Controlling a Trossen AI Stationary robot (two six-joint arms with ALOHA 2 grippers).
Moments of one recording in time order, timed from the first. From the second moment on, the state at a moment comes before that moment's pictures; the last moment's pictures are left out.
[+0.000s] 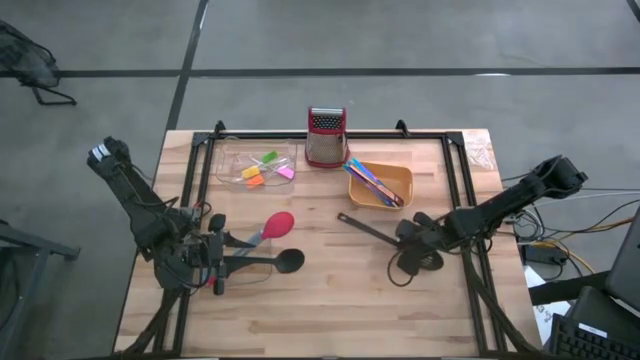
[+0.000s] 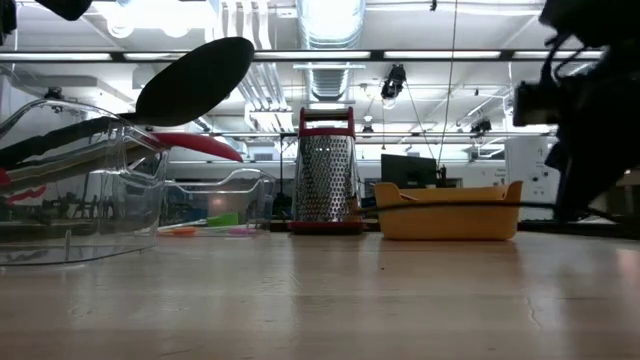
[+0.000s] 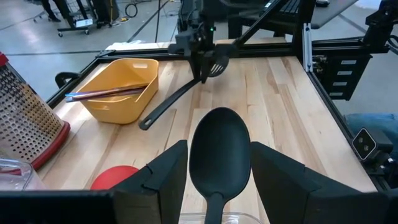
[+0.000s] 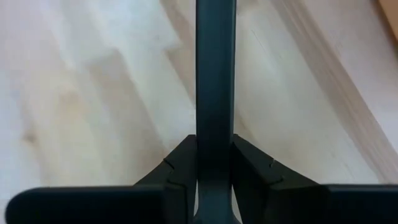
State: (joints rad) left arm -0.90 0.90 0.71 -0.34 -0.93 -0.44; right arm 0.39 1.20 0.50 -0.45 0.23 0.85
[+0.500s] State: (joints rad) left arm -0.89 0.98 0.71 -0.26 -0.95 -0.15; right arm 0.41 1.20 0.79 -0.45 0.18 0.68
